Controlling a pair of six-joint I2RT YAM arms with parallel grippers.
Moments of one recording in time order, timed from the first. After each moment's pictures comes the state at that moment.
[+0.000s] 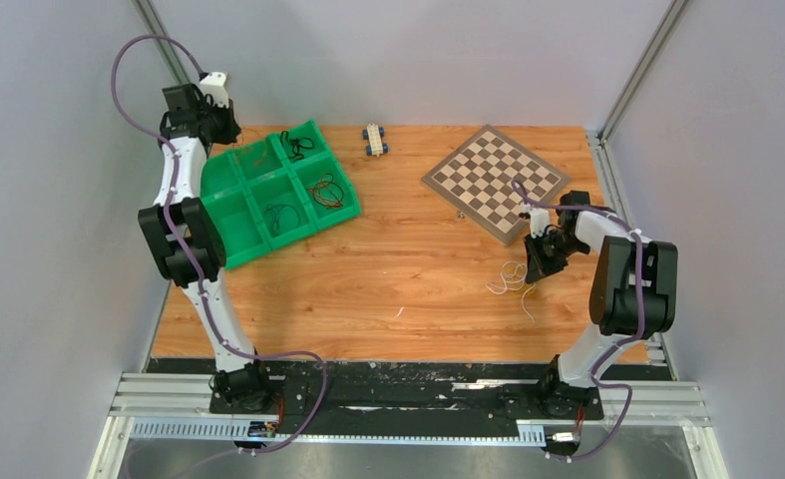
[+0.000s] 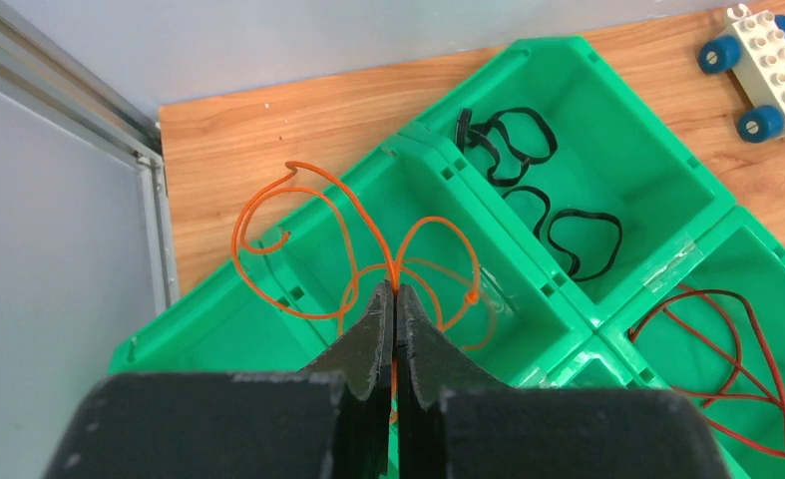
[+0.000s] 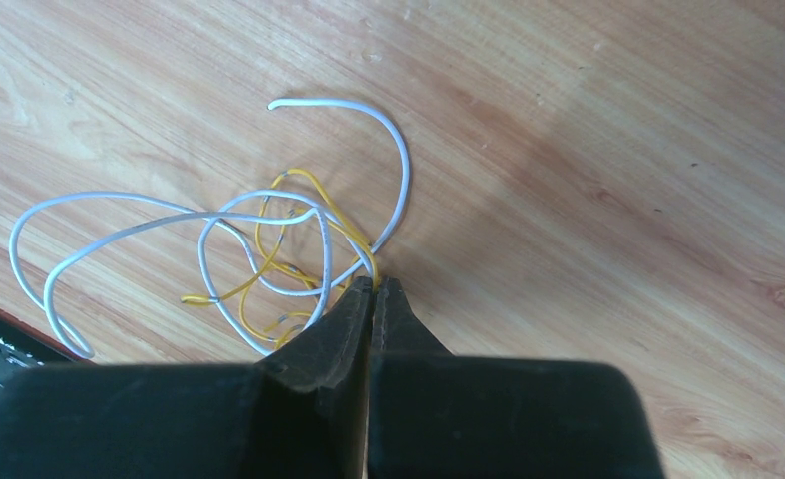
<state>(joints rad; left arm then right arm) 0.27 2.12 1.99 -0.39 0.42 0.24 -0.15 1.72 1.02 -0.77 -0.40 -0.52</state>
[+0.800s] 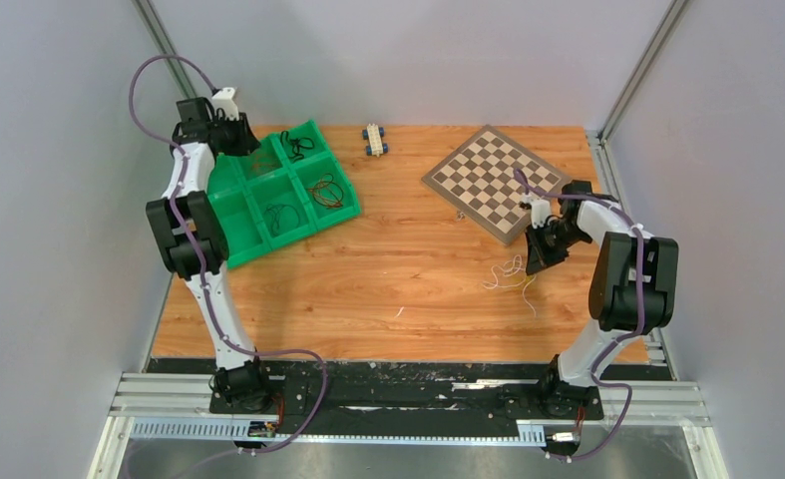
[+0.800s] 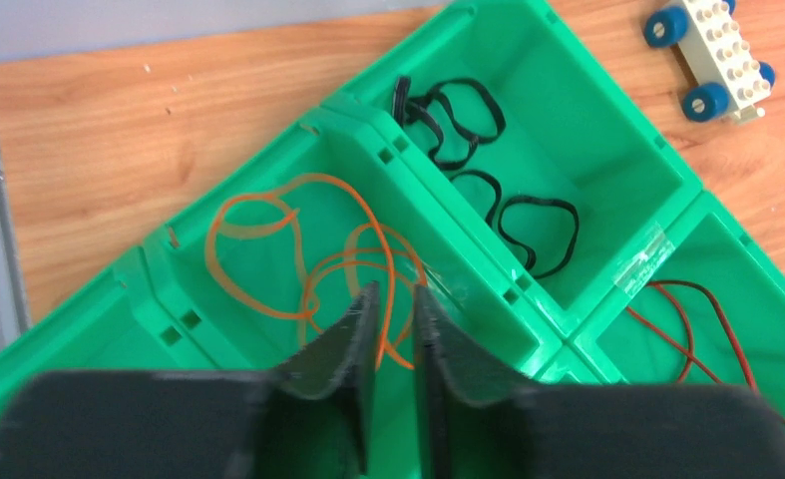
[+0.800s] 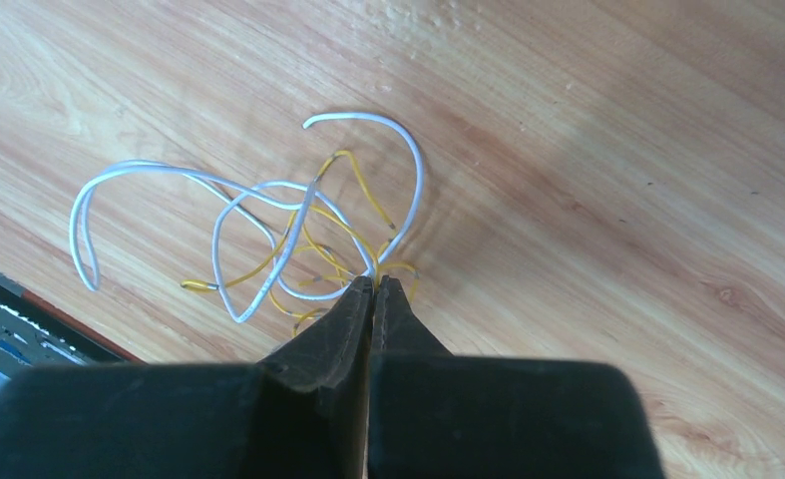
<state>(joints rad) 0.27 2.23 1.97 -0.35 0.54 0.16 -0.15 1.75 1.12 -0.86 -0.42 -0.53</state>
